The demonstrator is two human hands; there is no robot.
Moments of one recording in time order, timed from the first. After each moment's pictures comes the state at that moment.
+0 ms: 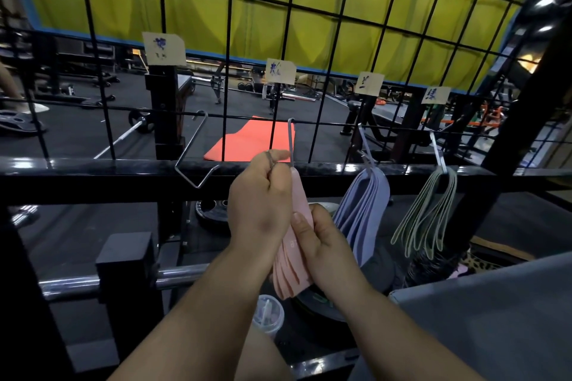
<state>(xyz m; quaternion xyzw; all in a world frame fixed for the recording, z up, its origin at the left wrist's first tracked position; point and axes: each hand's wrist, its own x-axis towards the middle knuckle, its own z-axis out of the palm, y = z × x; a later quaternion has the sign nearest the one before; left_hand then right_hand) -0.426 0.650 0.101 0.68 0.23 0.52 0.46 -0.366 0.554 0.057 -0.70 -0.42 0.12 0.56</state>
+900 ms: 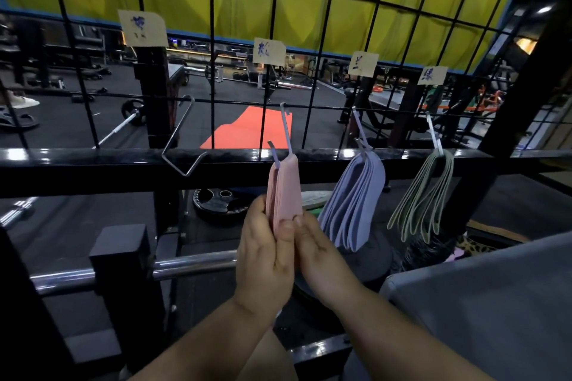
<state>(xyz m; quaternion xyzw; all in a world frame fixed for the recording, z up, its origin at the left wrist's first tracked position) -0.422 0.626 0.001 0.73 0.16 0.53 0.41 -0.361 0.549 0.028 -0.67 -0.41 0.21 0.58</state>
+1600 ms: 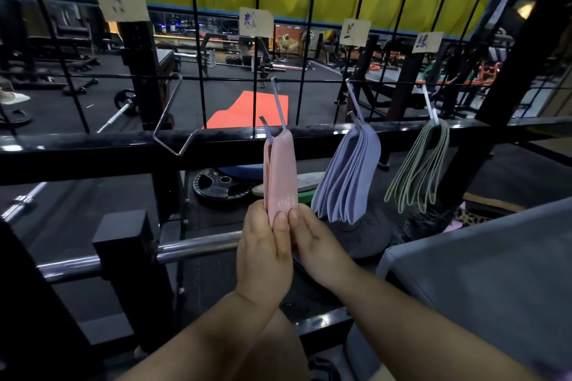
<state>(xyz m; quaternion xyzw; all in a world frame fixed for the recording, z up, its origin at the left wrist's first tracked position) -0.429 0.619 -0.024 0.75 0.22 0.48 0.39 -0.359 0.548 0.001 -0.68 -0.43 0.18 0.56</state>
